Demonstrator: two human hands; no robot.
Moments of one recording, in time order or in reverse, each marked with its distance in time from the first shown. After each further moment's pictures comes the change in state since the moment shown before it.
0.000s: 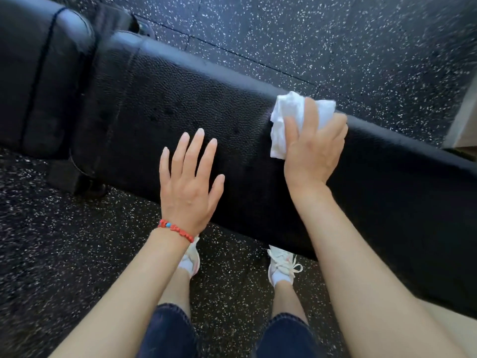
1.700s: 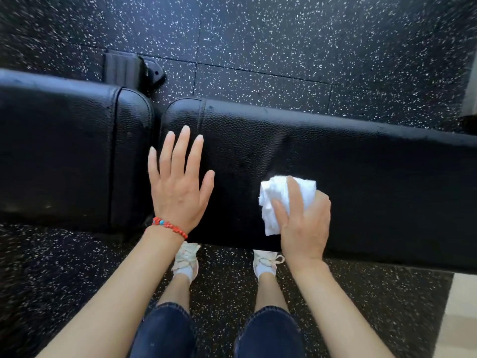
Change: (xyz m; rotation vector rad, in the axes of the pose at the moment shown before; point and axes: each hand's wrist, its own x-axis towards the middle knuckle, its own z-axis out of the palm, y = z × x) left_hand 0.084 -0.164 -0.024 -0.010 -0.026 0.156; right_hand -0.105 -0.116 0.047 0.145 -0.113 0.217
